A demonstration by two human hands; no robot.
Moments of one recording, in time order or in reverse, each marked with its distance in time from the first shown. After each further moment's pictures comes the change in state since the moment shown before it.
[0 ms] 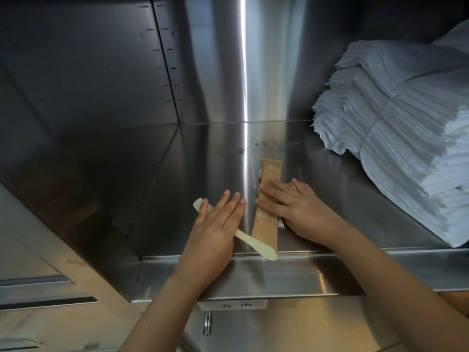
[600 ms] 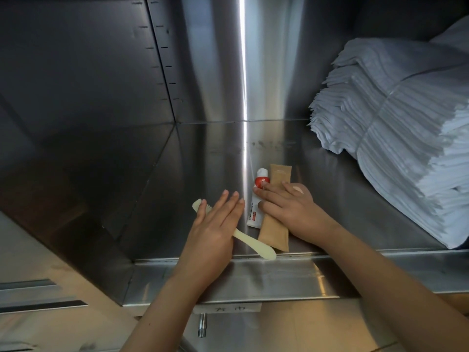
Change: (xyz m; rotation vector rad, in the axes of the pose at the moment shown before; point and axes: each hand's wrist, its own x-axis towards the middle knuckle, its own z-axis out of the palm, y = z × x) left_hand 0.005 0.006 0.004 -0.042 -0.005 -0.036; right_hand 0.005 0.001 0.003 -0.111 0.054 -0.068
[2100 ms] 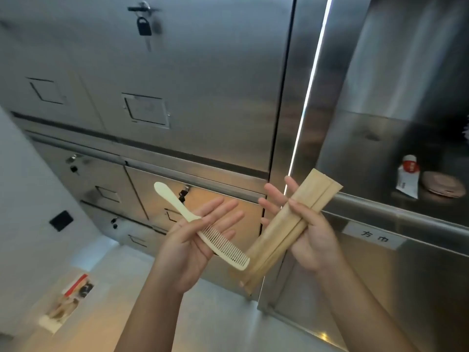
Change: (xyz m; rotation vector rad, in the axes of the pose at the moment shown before) left_hand -0.309 -0.062 -0.211 -1.818 0.433 -0.767; right_hand 0.071 -0.355 -0.086 2.451 0.089 0.589
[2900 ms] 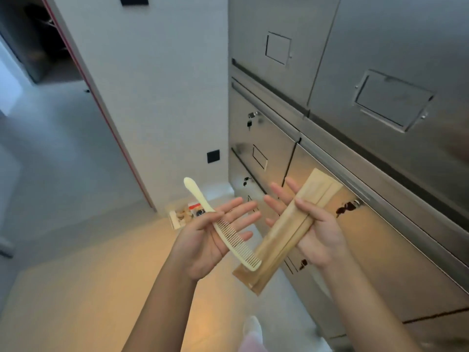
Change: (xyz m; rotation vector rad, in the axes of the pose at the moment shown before) left_hand -0.122 0.084 -0.178 -0.312 0.511 0.257; right_hand 0.108 0.212 0.162 0.086 -0.454 0.747
